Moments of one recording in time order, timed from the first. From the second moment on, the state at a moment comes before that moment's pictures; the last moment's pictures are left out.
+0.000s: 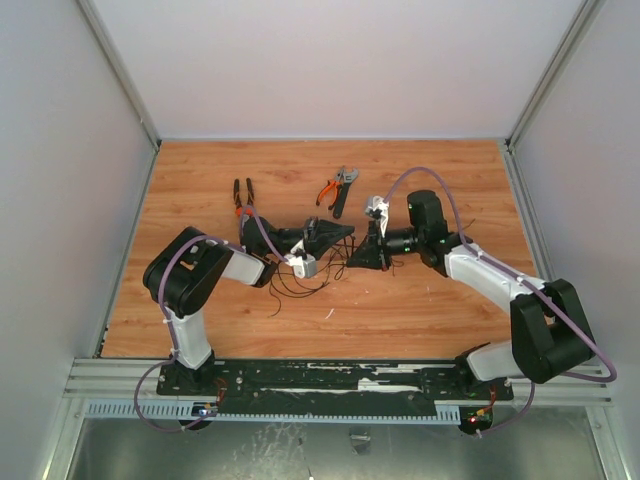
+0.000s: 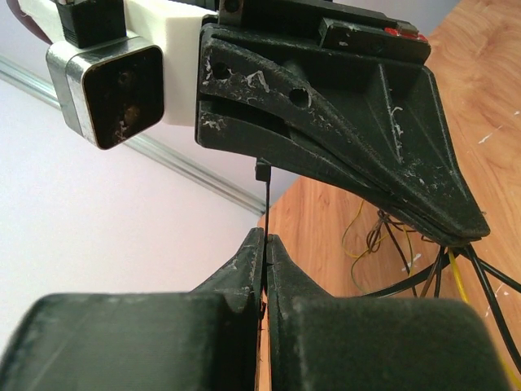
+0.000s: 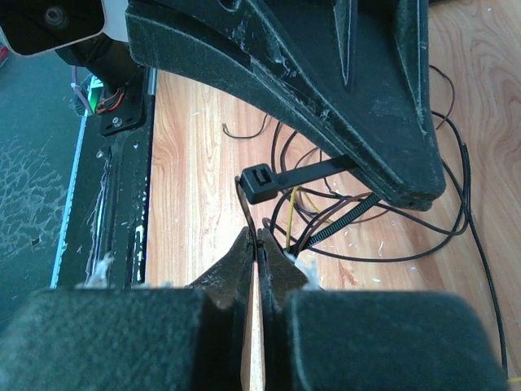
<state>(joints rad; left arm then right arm) -0.55 1.84 0.68 1.52 1.03 0.76 0.42 1.39 0.79 0.03 -1.09 -0.18</state>
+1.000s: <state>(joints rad) -0.55 1.84 0.68 1.52 1.03 0.76 0.41 1.41 0.80 -0.01 -1.08 -0.20</state>
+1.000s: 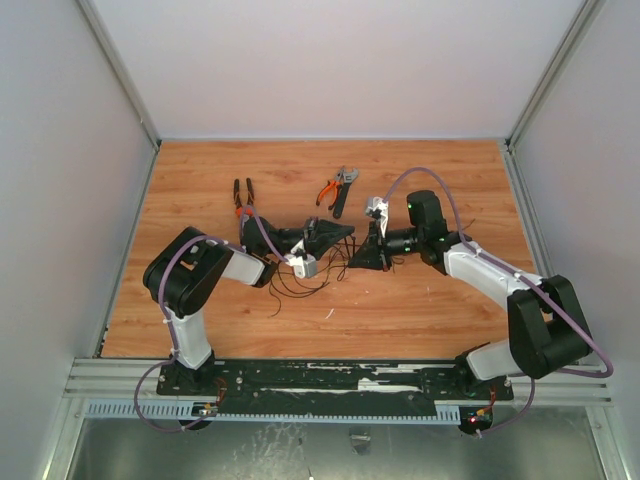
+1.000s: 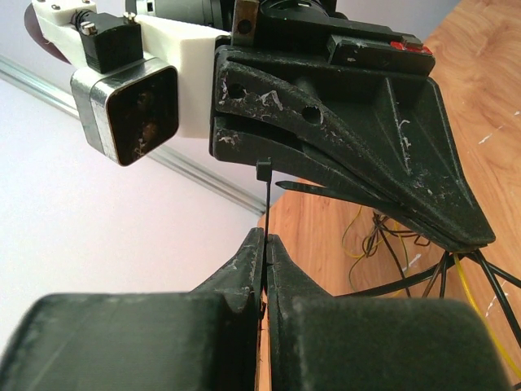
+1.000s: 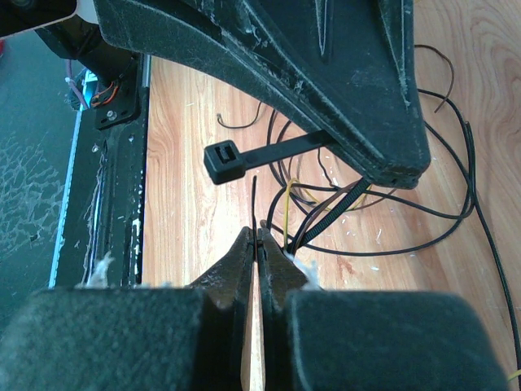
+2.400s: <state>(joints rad) -0.55 1.84 0.68 1.52 1.02 0.76 0.41 1.39 0.78 -0.01 -1.07 -0.20</state>
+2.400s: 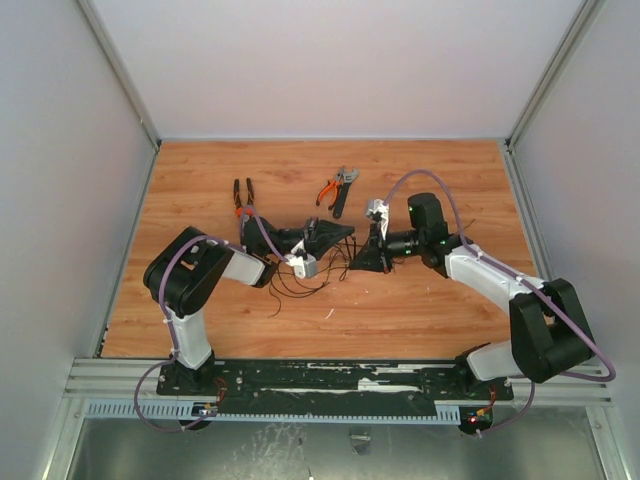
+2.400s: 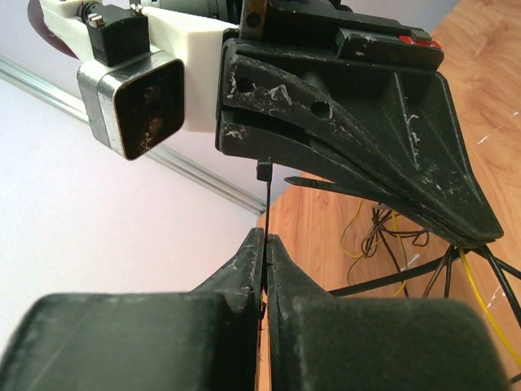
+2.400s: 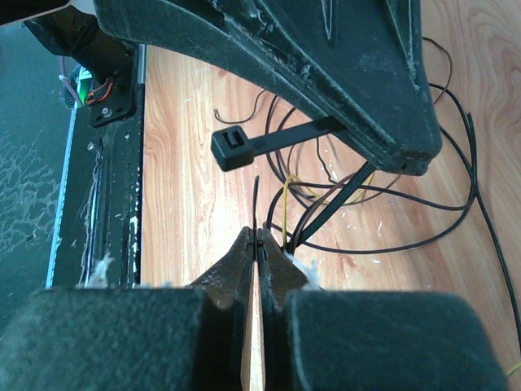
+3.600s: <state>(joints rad) -0.56 1.85 0.68 1.52 1.02 0.75 0.42 1.36 0.77 -0.02 -1.04 -0.21</state>
